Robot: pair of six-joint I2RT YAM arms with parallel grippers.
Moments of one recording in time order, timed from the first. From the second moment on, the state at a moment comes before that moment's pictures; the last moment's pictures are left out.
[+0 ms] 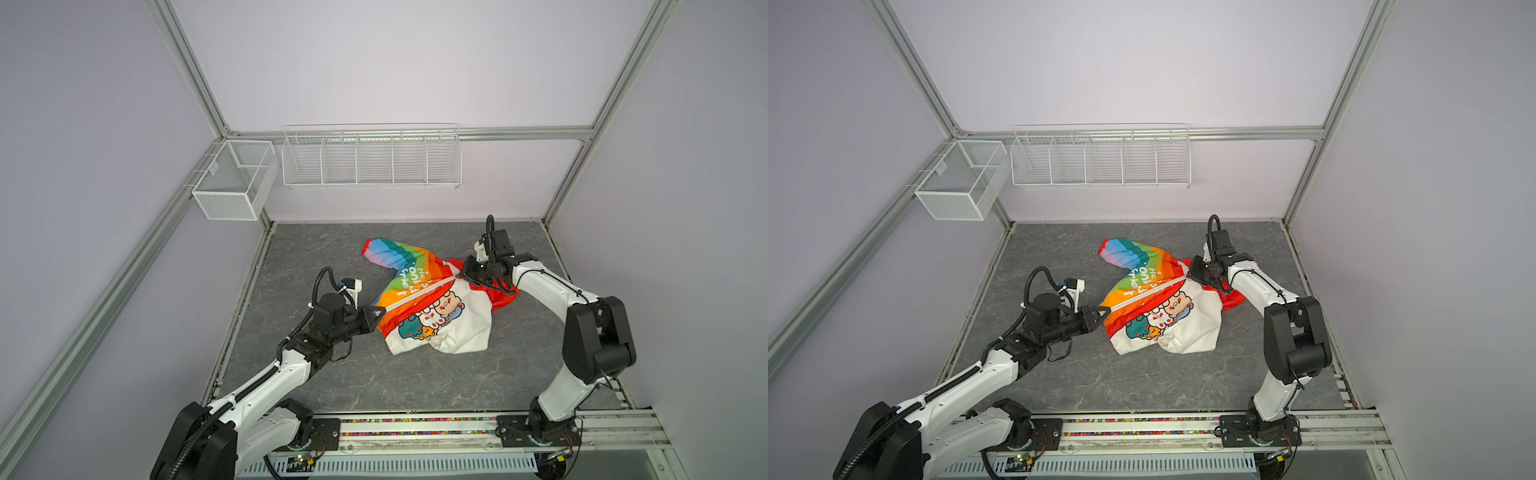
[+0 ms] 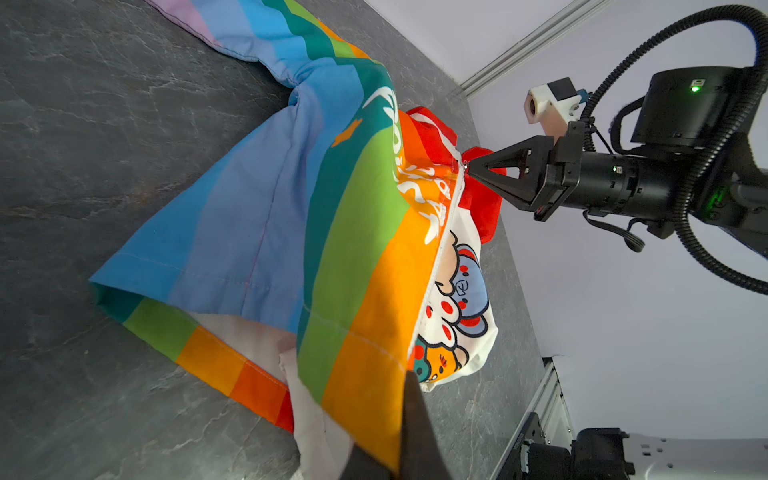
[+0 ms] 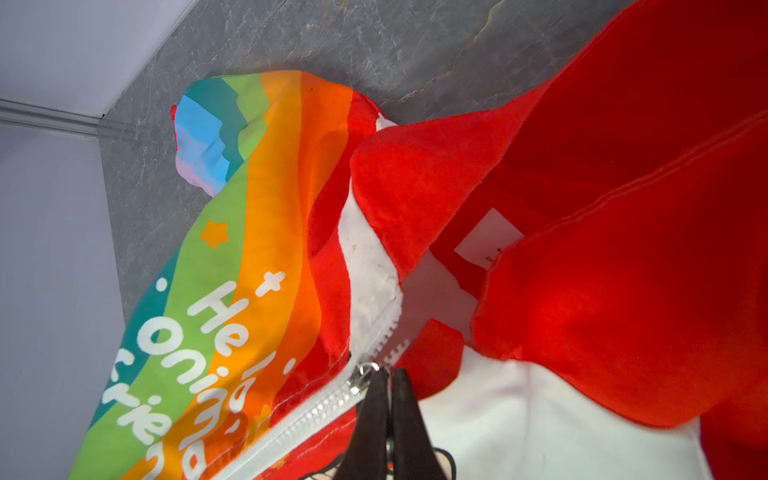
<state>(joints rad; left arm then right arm) -0.54 1.05 0.47 0.13 0.37 -0.75 0.27 1.72 1.24 -0.50 -0.28 0.62</state>
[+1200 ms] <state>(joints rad) -0.54 1.02 0.46 0.11 0.36 -0.75 0.20 1.74 1.26 -0.52 -0.34 0.60</state>
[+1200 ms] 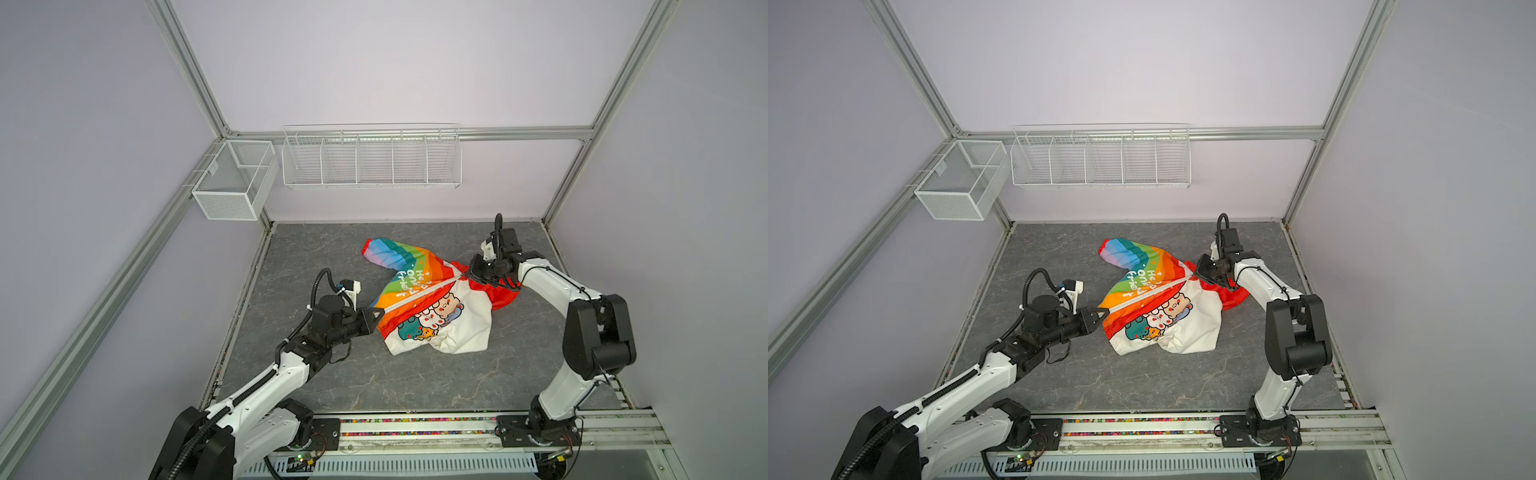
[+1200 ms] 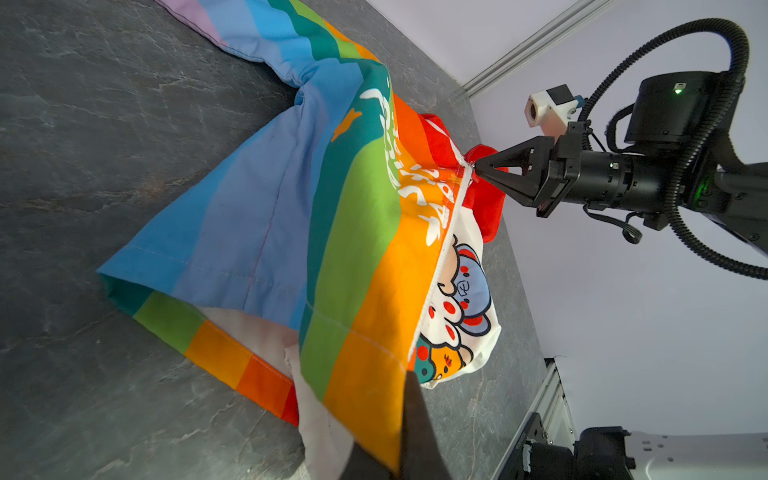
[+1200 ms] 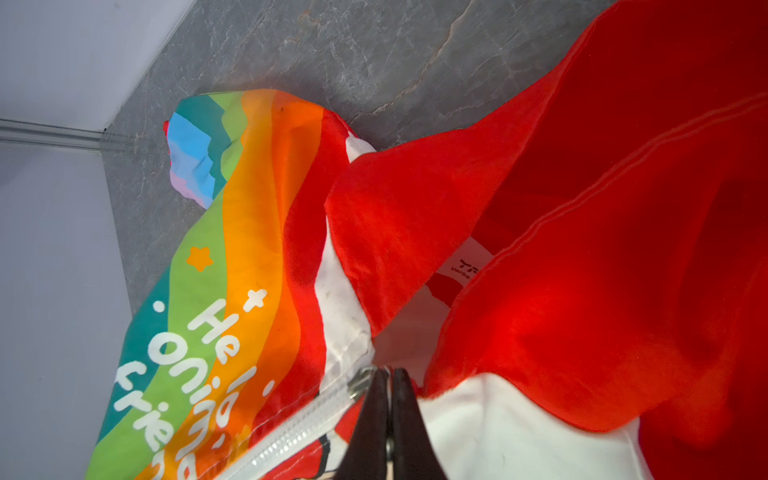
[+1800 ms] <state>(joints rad) -0.53 0.92 0.75 -0.22 0.26 -0.60 0.18 1.40 1.29 -0.56 -0.46 0.56</state>
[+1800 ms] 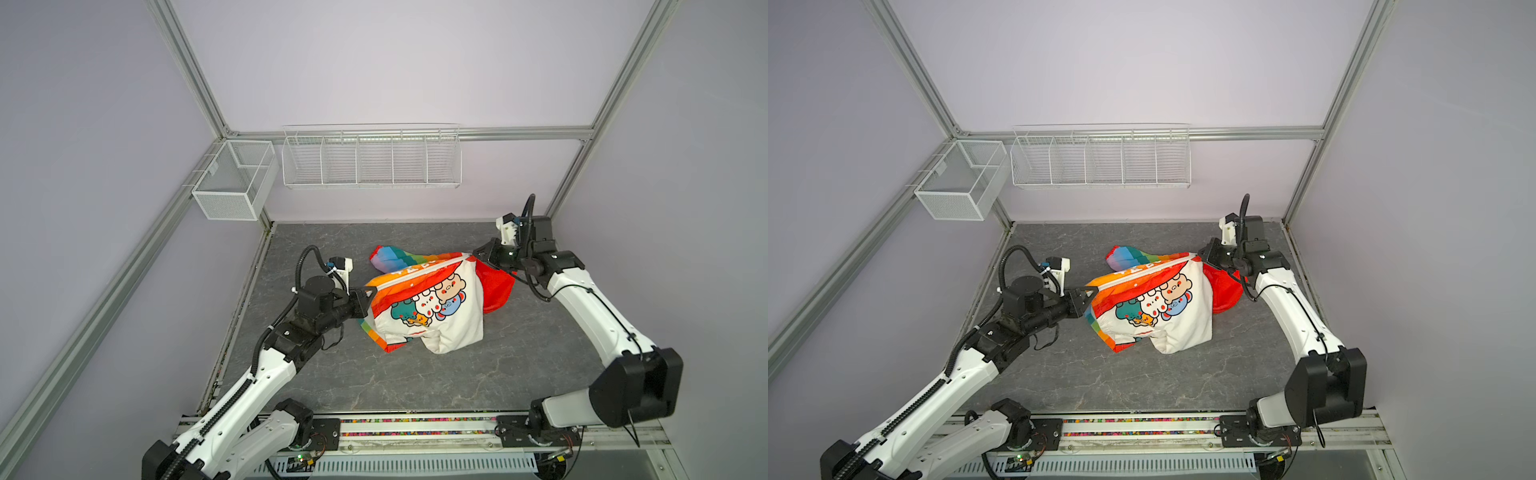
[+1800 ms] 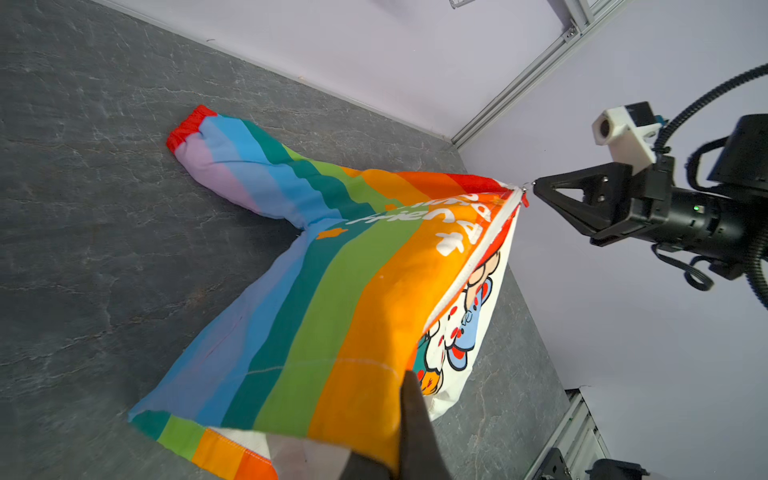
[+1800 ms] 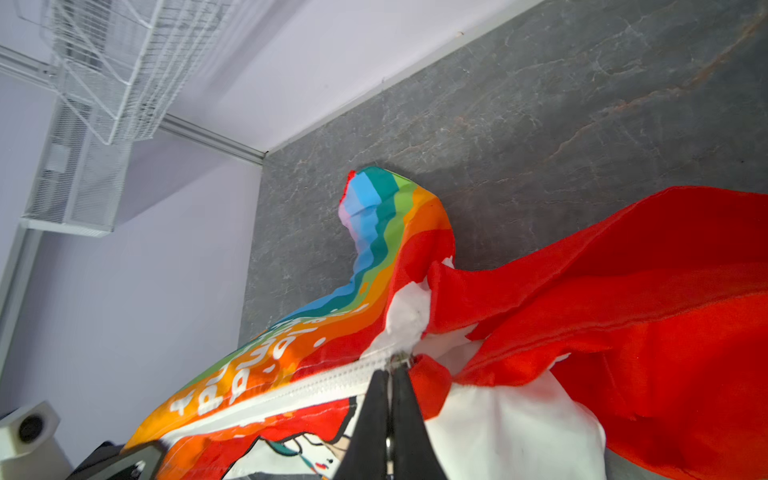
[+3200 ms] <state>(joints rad) -0.40 1.53 1.63 -0.45 0.36 -0.26 0.08 1.56 1.64 -0.40 -0.48 0.49</state>
